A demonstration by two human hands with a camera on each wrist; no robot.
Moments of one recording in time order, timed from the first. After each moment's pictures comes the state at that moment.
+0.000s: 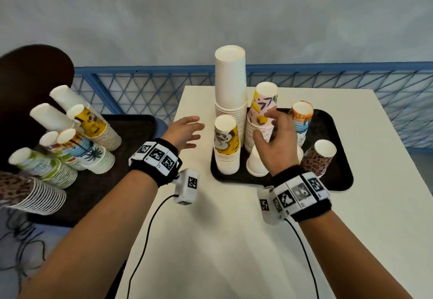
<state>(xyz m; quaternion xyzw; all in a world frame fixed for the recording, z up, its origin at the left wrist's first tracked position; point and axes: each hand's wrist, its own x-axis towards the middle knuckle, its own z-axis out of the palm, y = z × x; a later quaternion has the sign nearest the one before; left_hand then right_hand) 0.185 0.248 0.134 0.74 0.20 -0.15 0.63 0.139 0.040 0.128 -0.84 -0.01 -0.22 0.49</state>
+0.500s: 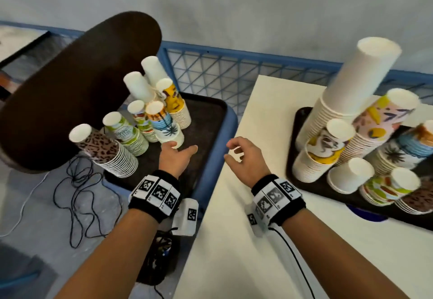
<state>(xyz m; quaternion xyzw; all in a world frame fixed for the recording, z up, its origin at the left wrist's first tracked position) 0.098 0.450 0.073 0.73 0.42 0.05 0.53 0.131 0.273 0.064 -0.83 -0.18 0.07 0.53</state>
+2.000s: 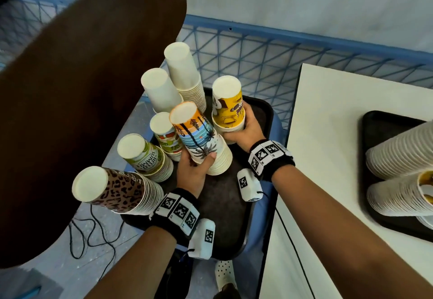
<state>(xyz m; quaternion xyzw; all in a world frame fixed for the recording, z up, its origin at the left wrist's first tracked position) 0.155 0.568 -0.013 0.66 0.26 0.11 0.70 0.274 0.457 -0.007 -0.69 -0.07 0.18 0.69</state>
